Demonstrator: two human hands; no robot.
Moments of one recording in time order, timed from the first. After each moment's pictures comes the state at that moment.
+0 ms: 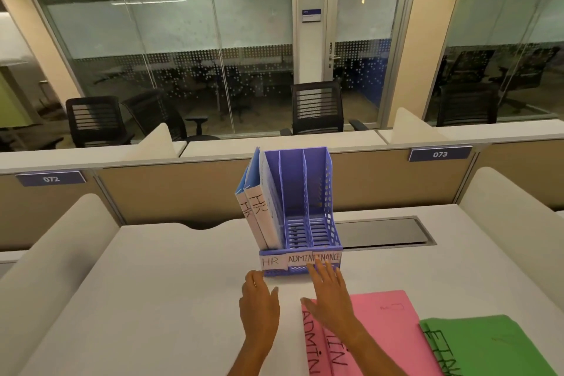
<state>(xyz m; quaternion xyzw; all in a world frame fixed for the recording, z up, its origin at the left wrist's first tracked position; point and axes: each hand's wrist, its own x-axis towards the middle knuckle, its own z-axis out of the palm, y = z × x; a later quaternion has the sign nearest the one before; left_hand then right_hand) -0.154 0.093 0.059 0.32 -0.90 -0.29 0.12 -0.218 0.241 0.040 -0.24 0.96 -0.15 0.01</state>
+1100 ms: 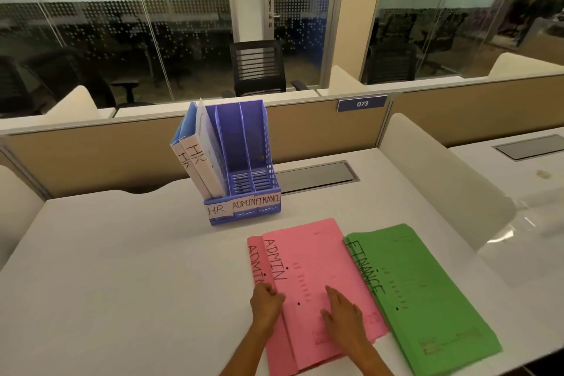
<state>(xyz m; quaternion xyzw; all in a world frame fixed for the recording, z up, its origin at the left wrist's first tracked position) -0.054 0.227 0.005 0.32 -0.76 -0.55 -0.10 -0.039 0.411 -0.016 -0.01 0.97 -0.18 0.12</state>
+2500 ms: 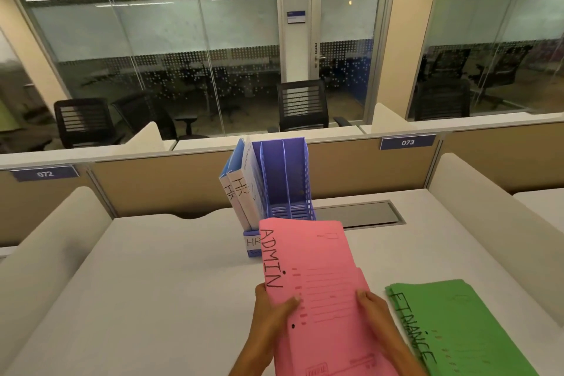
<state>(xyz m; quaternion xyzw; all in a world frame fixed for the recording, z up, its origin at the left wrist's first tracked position) -0.042 0.181 0.131 0.25 -0.63 -0.73 -0.01 -0.137 0.400 0.035 0.11 0.75 -0.63 0.16</state>
